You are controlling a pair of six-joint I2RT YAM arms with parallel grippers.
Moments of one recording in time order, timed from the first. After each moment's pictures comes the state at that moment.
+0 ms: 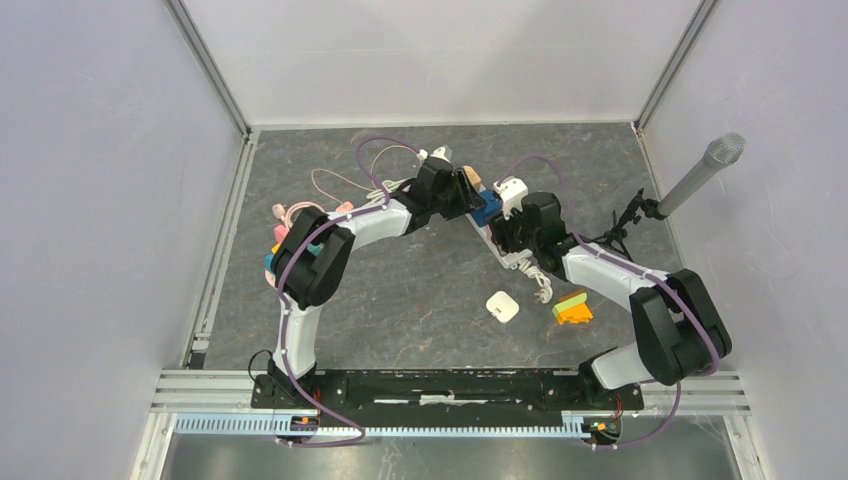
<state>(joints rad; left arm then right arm) -0.67 2.07 1.41 0.07 0.09 -0.86 0.42 1.44 0.72 0.09 -0.05 -0.13</state>
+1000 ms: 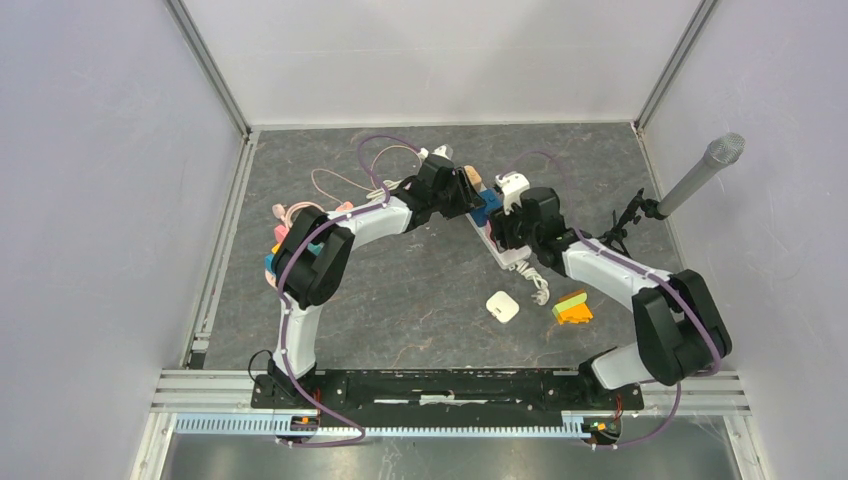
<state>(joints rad) -0.67 2.07 1.44 0.02 0.09 -0.86 0.45 1.45 0.77 0.02 0.02 -0.08</state>
